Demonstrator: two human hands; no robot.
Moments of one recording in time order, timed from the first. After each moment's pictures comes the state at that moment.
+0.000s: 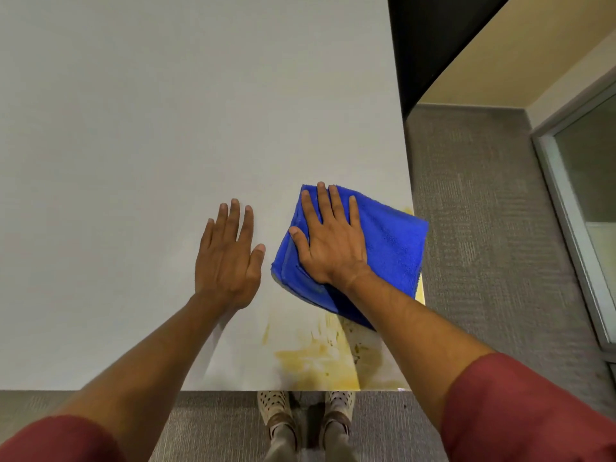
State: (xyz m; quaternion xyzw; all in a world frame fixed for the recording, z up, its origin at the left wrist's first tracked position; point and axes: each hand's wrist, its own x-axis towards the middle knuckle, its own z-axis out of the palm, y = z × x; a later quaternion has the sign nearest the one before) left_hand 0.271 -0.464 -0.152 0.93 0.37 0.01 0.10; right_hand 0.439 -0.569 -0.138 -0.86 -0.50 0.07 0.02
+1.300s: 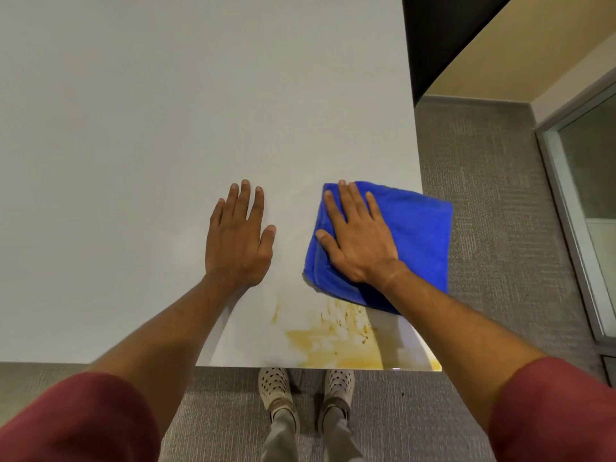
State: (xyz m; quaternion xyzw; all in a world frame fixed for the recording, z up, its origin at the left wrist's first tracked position) left_hand 0.270 -0.462 -0.151 0.92 0.37 0.01 0.09; right_hand 0.449 -0.606 -0.133 -0.83 -0.55 0.08 -0.03
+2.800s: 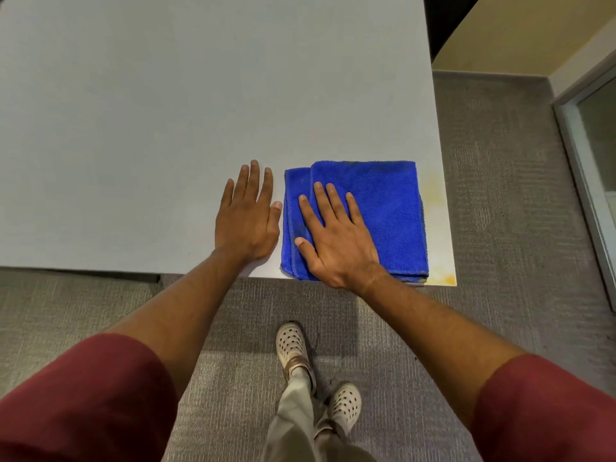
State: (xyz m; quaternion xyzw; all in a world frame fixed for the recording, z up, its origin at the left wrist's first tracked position) left_hand 0.191 -0.511 -0.145 0.93 0.35 -0.01 0.08; right_hand 0.312 -0.659 -0.134 -0.81 -0.58 0.09 0.02
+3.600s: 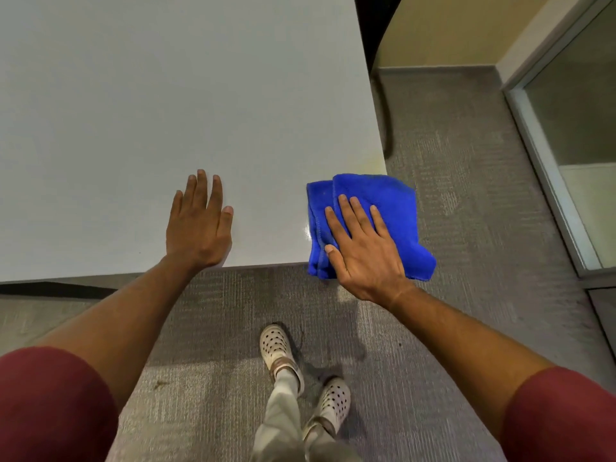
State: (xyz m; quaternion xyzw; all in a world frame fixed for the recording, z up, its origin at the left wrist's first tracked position) left_hand 0.177 -0.534 -0.145 0.93 0.36 -0.02 0.09; right_hand 0.352 -0.782 -0.139 -0.85 -0.52 0.05 0.01
